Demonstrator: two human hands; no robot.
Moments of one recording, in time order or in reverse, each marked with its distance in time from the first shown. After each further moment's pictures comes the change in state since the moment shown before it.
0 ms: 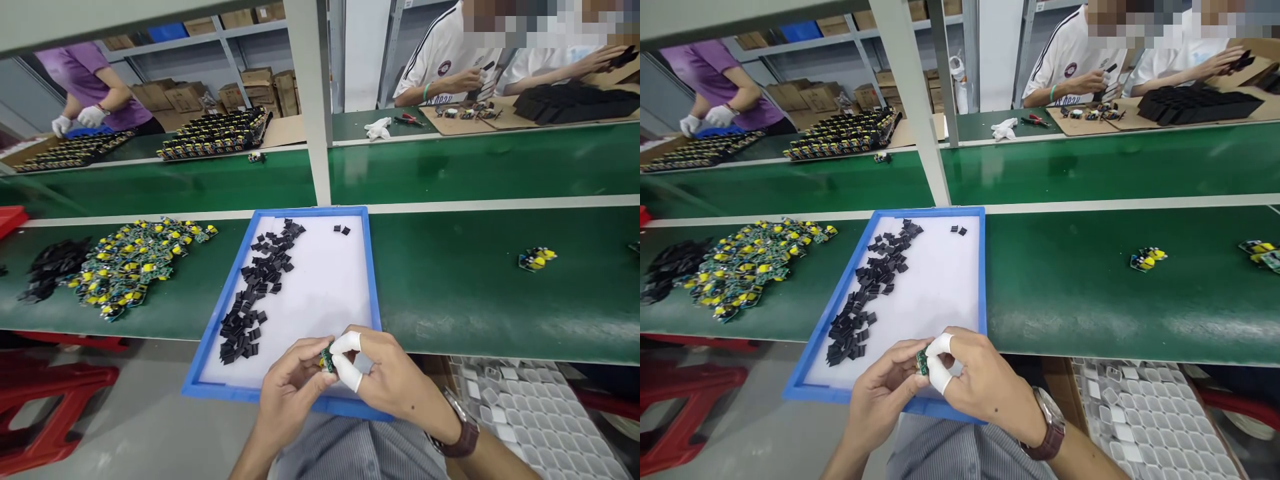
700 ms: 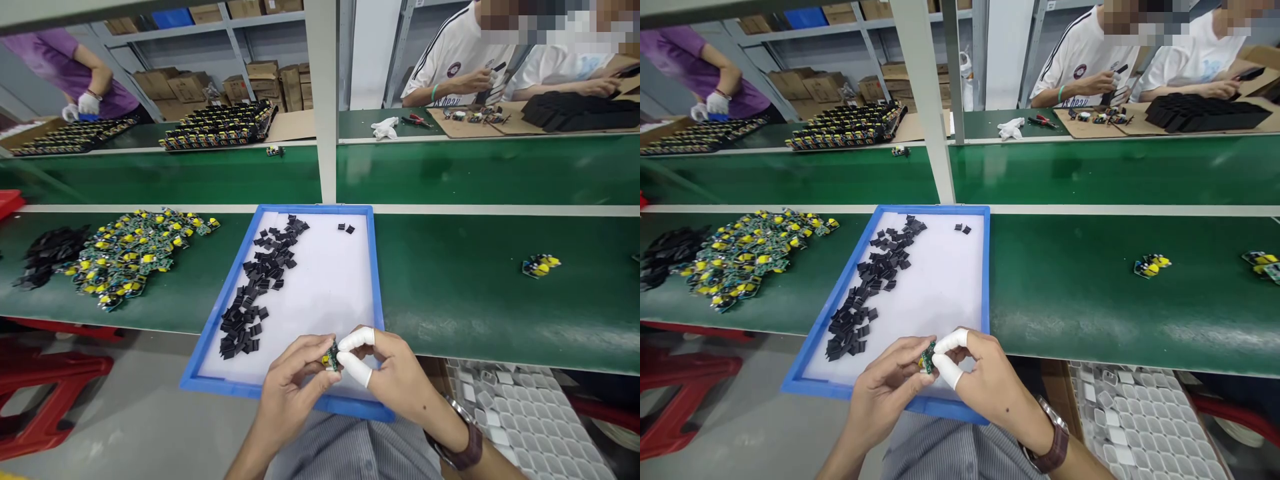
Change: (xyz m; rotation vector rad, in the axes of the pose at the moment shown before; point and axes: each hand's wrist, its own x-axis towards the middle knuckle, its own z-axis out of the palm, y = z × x) left_hand -0.004 -0.009 -0.004 0.103 -0.003 0.044; right_hand -0.006 0.008 0.005 0.153 0.107 0.179
